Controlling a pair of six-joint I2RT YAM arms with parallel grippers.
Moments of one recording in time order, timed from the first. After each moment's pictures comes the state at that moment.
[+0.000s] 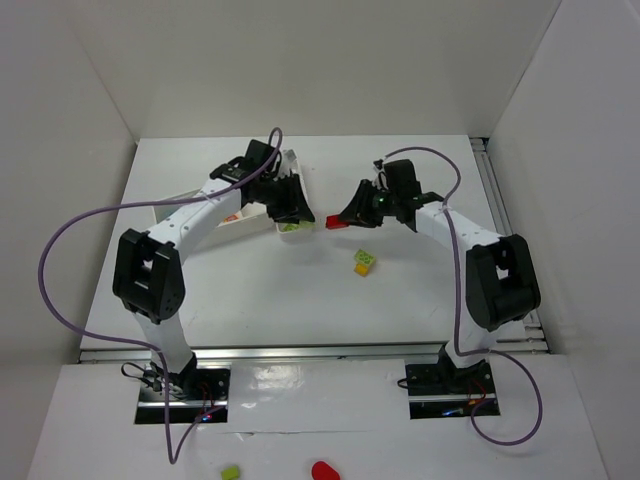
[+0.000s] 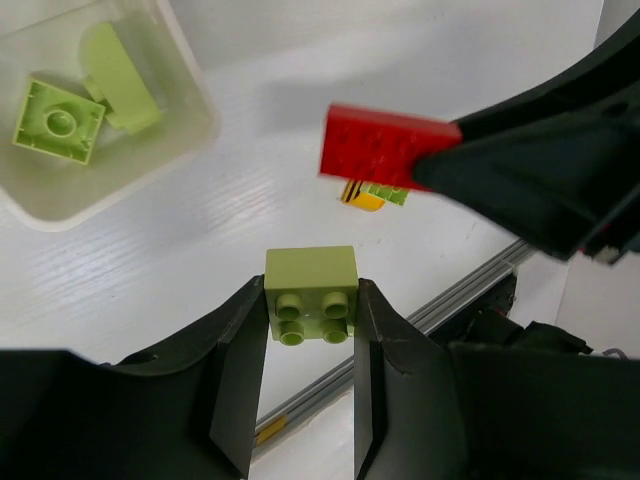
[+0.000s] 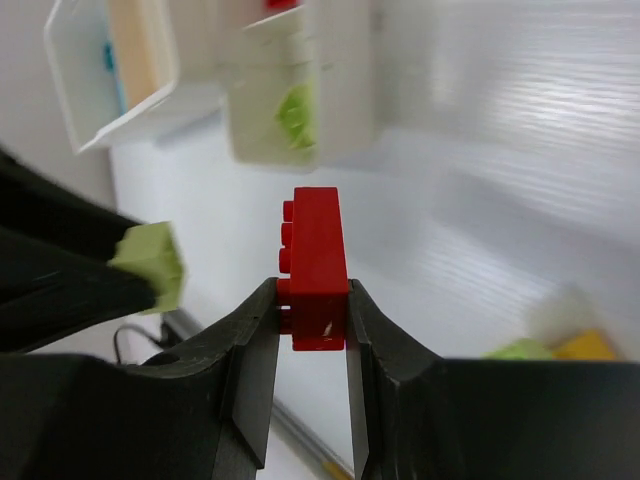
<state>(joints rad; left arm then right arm) -0.42 1.80 1.55 -0.67 0.41 -0.57 0.34 1.66 1.14 -0.18 -0.51 0.67</state>
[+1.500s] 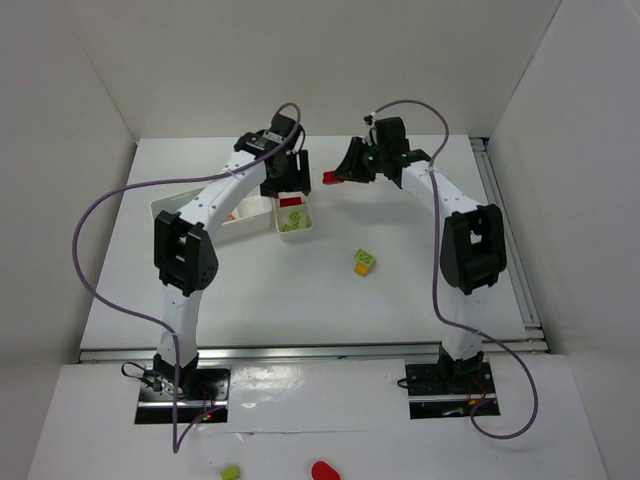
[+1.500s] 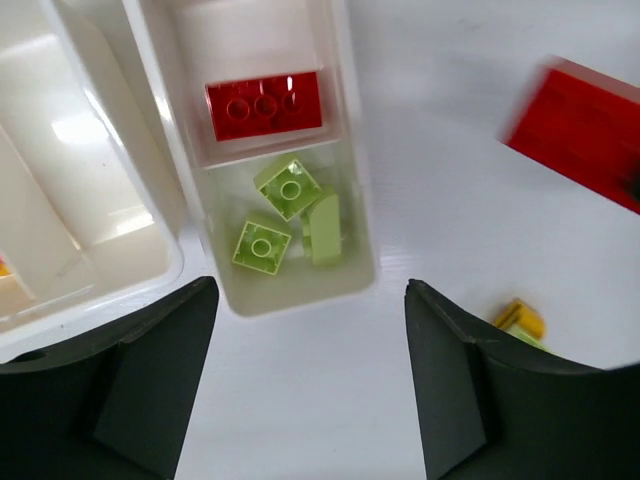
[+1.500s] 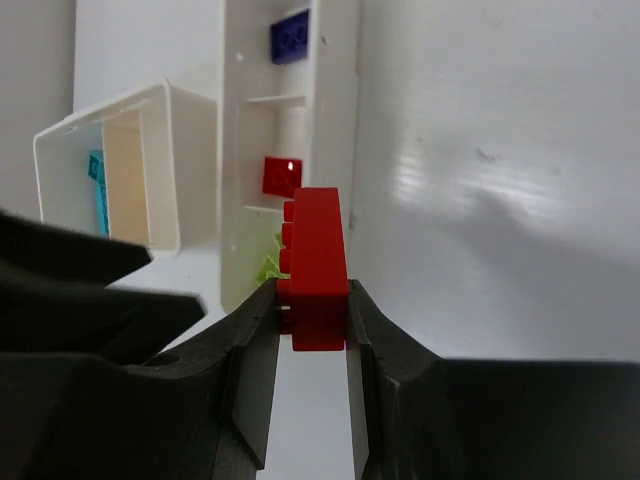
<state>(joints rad) -0.45 2.14 2.08 -1.01 -0.11 -0.52 0.29 1.93 1.60 -0.32 -0.40 0.51</state>
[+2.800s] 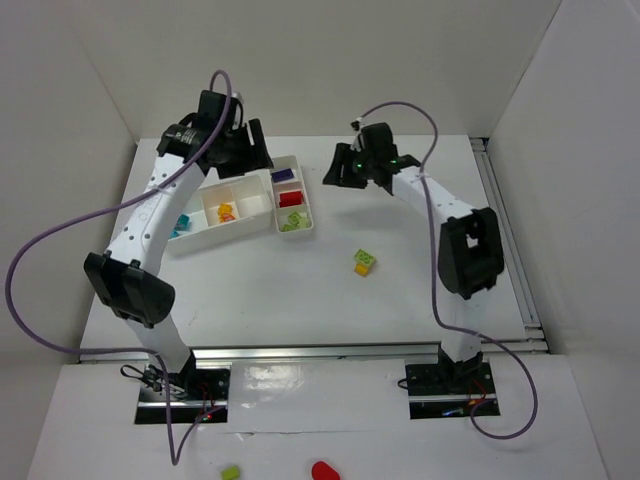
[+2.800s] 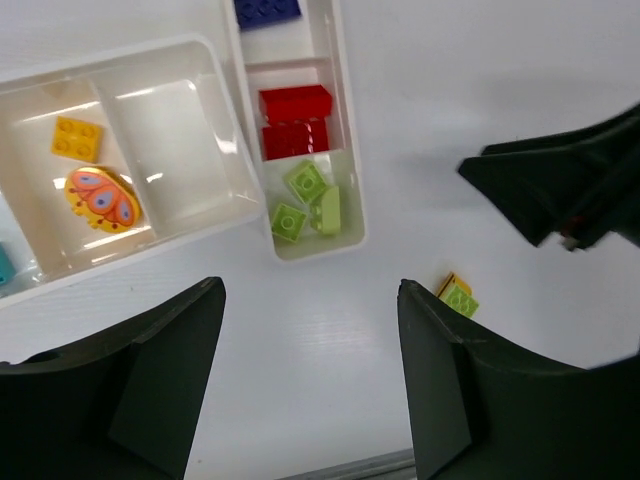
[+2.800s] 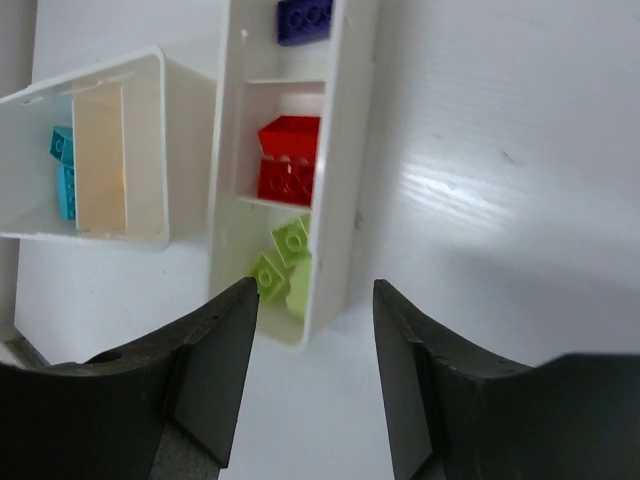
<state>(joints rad) -0.29 1.73 1.97 -1.01 -0.01 -0.50 0.39 2.06 1.73 -0.31 -0.33 0.45</state>
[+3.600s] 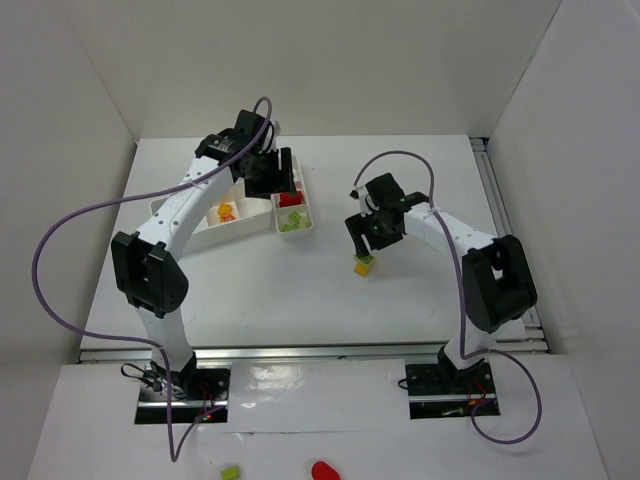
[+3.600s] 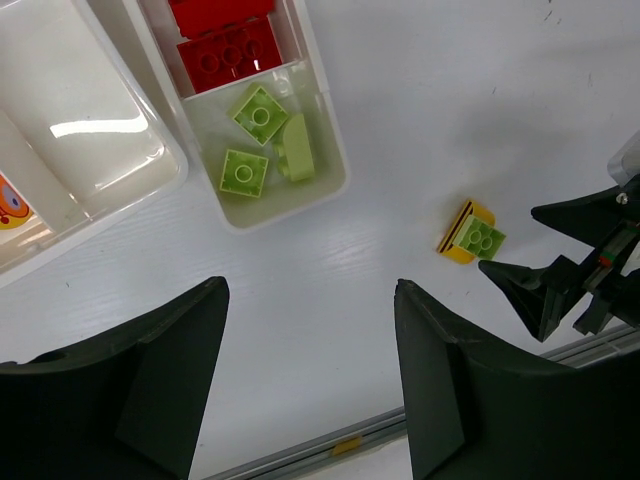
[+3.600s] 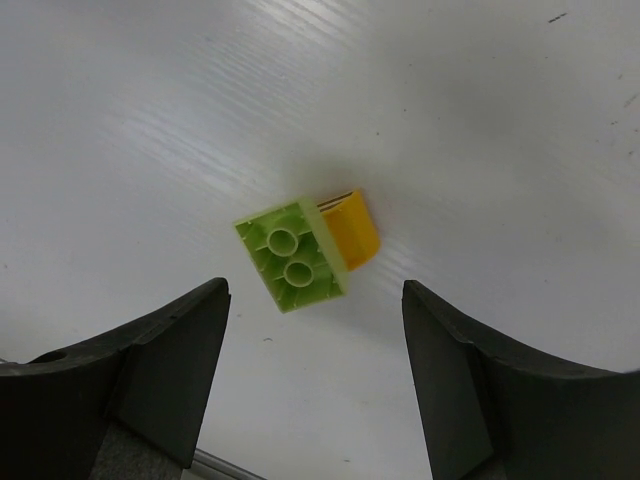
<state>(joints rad) -0.38 1.84 1.88 -0.97 0.11 -0.43 0.43 1.66 1.18 -0.63 -0.12 -0.02</state>
